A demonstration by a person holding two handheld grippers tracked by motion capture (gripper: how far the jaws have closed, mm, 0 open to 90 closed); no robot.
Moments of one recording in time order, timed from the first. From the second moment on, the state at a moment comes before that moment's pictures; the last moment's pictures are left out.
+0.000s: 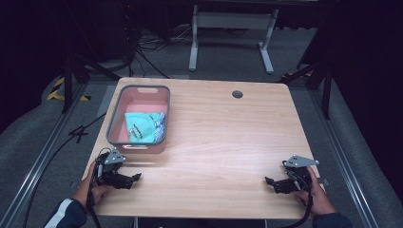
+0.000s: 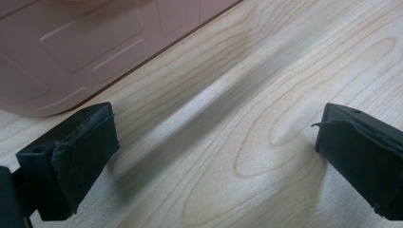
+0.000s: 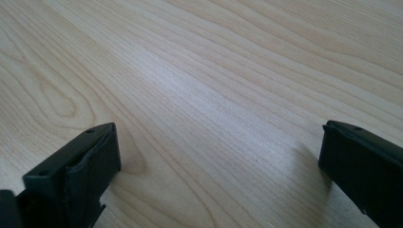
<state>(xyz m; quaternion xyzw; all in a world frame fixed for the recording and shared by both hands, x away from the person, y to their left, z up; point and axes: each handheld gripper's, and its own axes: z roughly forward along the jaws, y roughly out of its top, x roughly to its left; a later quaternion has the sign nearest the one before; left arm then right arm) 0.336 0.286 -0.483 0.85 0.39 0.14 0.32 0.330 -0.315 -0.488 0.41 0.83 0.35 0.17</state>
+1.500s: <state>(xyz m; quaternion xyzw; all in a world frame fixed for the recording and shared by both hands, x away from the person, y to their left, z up) 0.314 0.303 -0.423 0.87 0.36 0.18 0.28 0.330 -0.315 -0.488 0.41 0.83 0.35 0.17</state>
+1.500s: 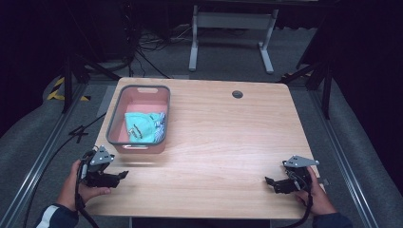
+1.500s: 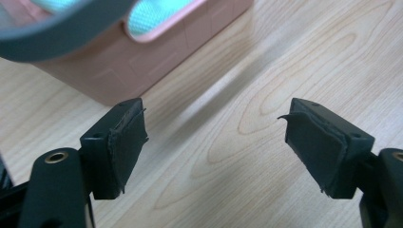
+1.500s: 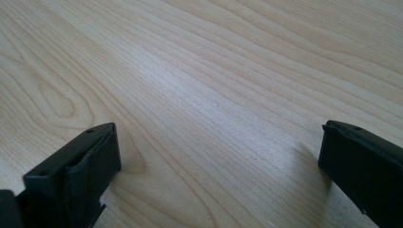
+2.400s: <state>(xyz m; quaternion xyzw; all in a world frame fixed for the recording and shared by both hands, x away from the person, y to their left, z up) 0.351 0.281 -0.331 0.88 0.31 0.22 0.29 0.329 -0.315 -0.488 0.41 0.83 0.35 0.17</state>
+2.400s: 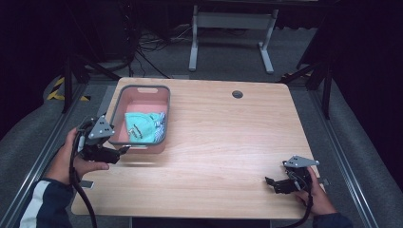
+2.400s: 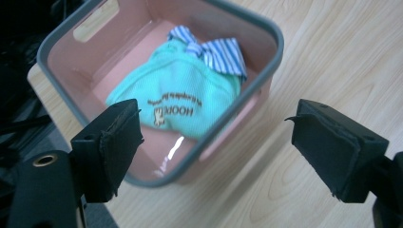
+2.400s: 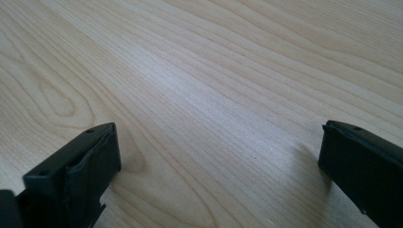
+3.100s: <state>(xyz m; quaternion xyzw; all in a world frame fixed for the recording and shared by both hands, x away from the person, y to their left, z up) 0.422 0.247 -0.344 0.90 0.30 0.20 0.23 0.329 -0.315 -0.488 0.41 0.83 0.35 0.17</state>
